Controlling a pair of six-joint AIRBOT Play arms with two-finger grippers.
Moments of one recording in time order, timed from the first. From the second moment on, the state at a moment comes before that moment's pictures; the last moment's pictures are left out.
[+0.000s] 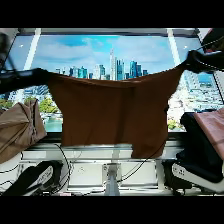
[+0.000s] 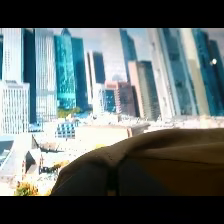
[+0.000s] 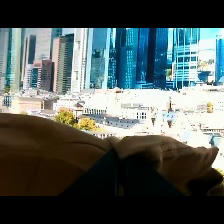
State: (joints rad) left arm 0.06 -1.03 1.13 1.12 -0.96 -1.39; right arm -0.16 -1.27 1.60 -1.13 1.39 1.54
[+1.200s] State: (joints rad) left arm 0.03 -1.51 1.13 1.05 -0.77 -1.44; right arm -0.16 -1.73 1.60 -1.22 1.21 1.55
